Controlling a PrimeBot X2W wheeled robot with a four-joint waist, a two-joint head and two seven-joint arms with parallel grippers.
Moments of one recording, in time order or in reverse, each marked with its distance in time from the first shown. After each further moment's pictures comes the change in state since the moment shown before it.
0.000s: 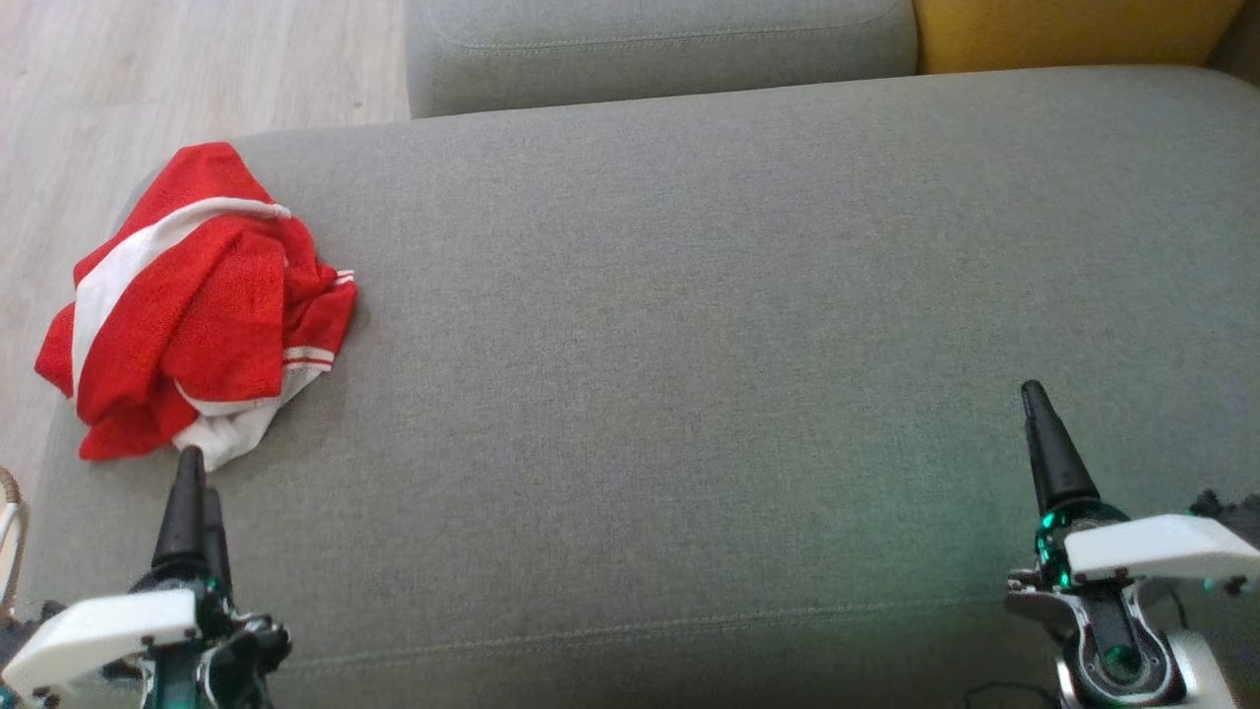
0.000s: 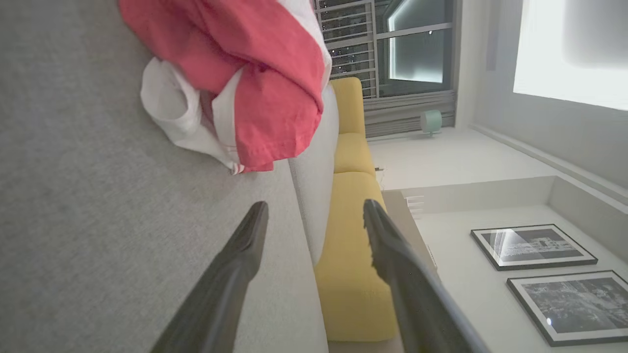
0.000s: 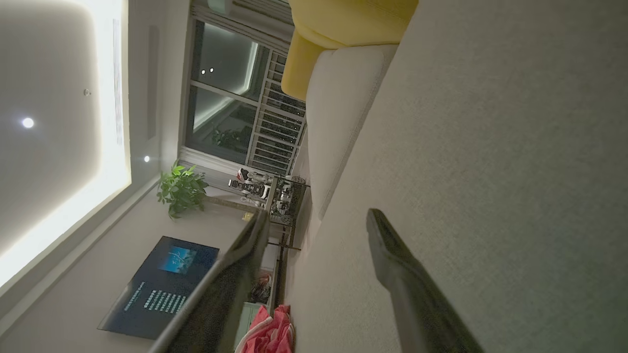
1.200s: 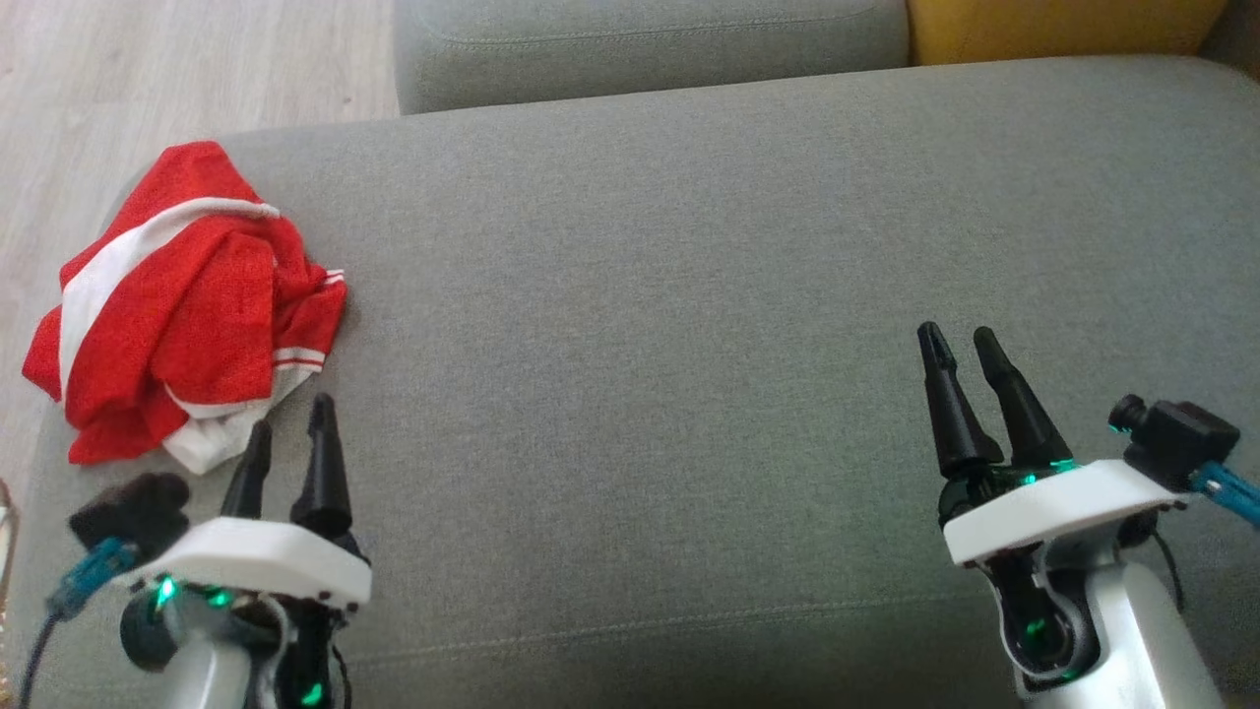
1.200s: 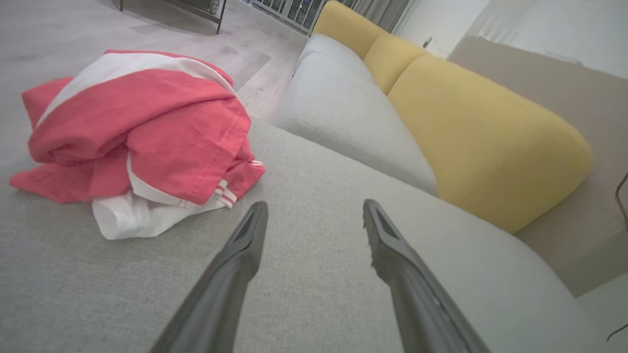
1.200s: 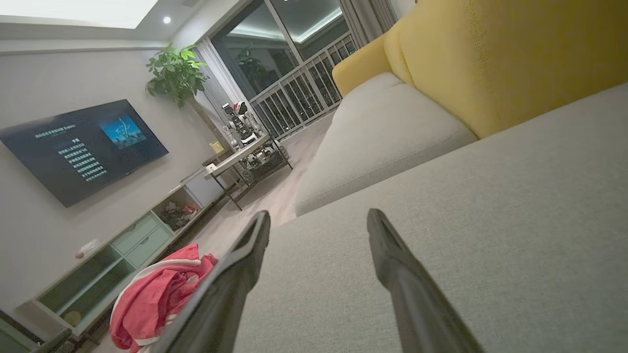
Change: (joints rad) left arm -0.001 0.137 -0.337 -0.226 0.780 0.288 -0.104; right arm -0.046 -0.001 0.139 -0.161 -0.702 0.000 -0.105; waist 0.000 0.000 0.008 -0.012
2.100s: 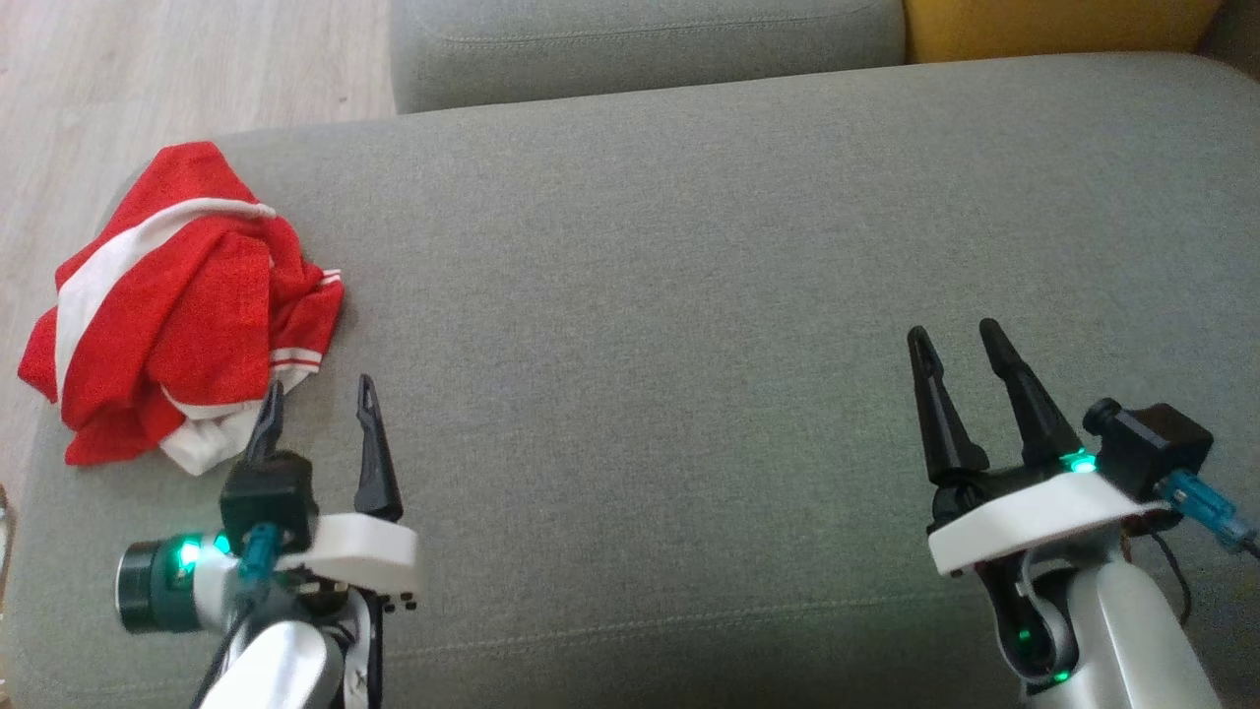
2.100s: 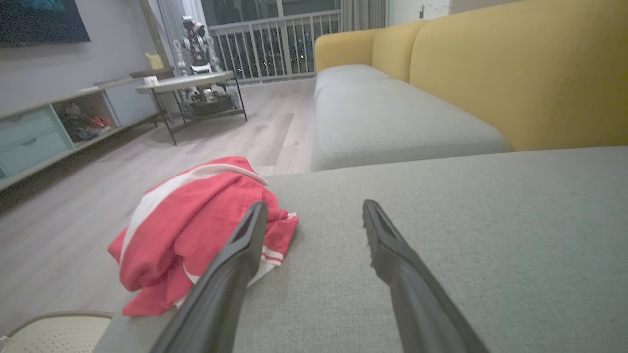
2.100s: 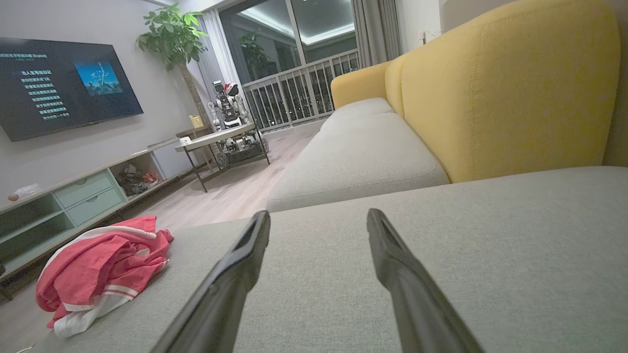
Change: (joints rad) left arm -0.112 0.198 -0.372 -0.009 0.294 0.387 -0.073; right arm -0.001 -0.001 -0.001 0.008 -0.274 0.000 -0.071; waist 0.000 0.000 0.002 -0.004
